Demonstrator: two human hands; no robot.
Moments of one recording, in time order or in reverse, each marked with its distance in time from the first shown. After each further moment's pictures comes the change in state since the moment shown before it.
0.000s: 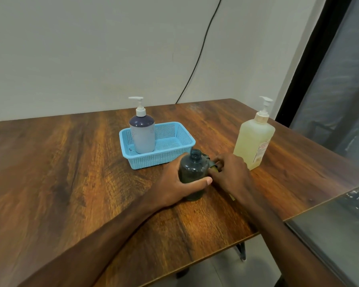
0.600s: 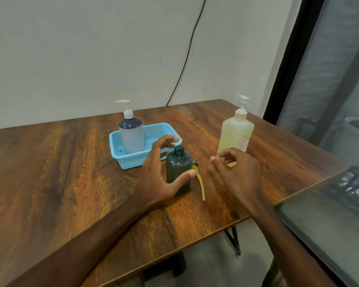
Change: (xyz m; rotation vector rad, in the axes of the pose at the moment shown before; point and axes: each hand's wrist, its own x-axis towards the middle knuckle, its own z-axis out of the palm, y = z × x) left_hand -0.013 0.017 0.008 0.273 0.307 0.274; right_hand -0.053 0.015 -0.041 0.269 0.349 -0.025
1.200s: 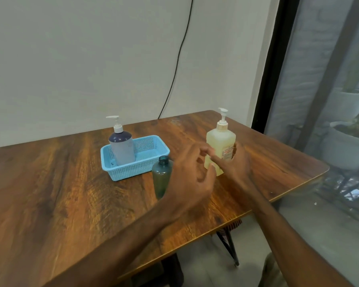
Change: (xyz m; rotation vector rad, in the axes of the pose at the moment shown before) left_hand 0.016 0.090 0.068 -0.001 0.079 0.217; right_hand 0.052 0.041 -0.011 0.091 0.051 0.177
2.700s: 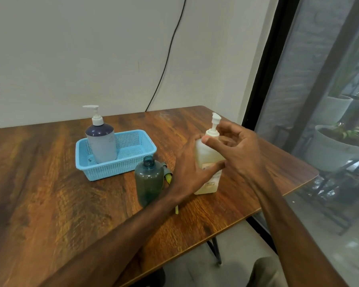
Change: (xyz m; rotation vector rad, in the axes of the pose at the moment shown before) left_hand 0.033 -0.055 0.062 -0.173 -0.051 -0.257; right_hand 0.007 -0.045 -0.043 0.437 -0.218 -0.159
